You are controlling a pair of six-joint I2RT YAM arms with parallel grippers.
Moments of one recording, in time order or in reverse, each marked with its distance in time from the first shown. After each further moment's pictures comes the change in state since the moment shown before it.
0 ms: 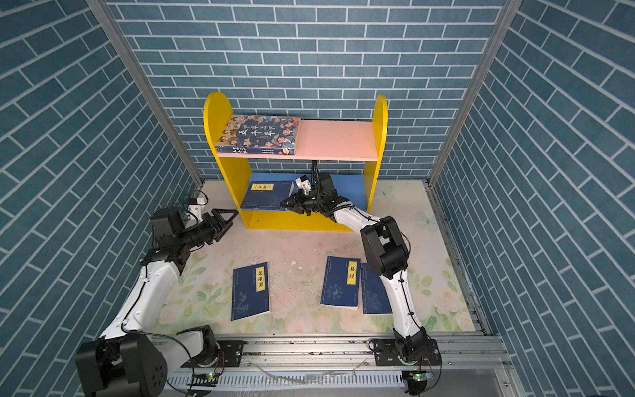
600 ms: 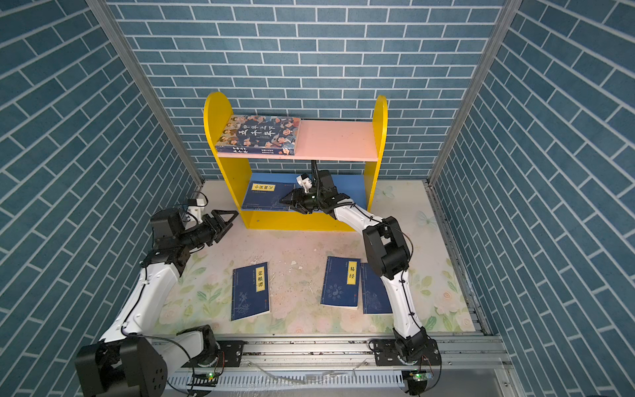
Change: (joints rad) left arm 0.000 -0.019 -0.014 0.000 -0.007 0.000; right arm 0.000 -0.018 0.046 -0.148 0.096 -0.125
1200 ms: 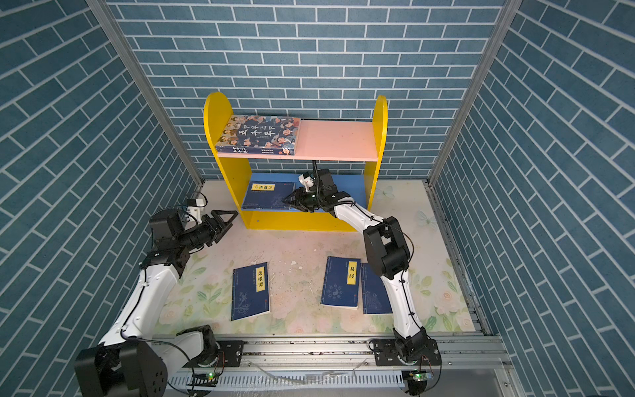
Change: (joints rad) left arm 0.000 -0.014 -0.003 0.000 0.000 -0.001; right arm -0.001 0.004 0.037 -0.061 0.060 -0.021
